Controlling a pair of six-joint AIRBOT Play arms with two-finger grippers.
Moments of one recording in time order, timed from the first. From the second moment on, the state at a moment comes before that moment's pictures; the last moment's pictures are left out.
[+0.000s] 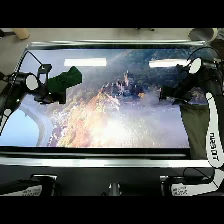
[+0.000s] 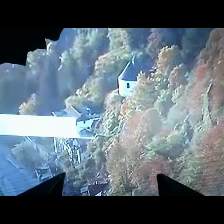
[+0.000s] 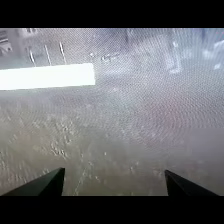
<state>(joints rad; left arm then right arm) -0.17 -1.39 1.35 1.60 -1.24 -1.76 -0.04 -1.60 1.62 -1.42 1.52 1.68</state>
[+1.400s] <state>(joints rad) -0.10 -1.52 1.48 1.54 -0.79 -1.72 -0.04 -1.60 1.62 -1.41 1.40 1.71</state>
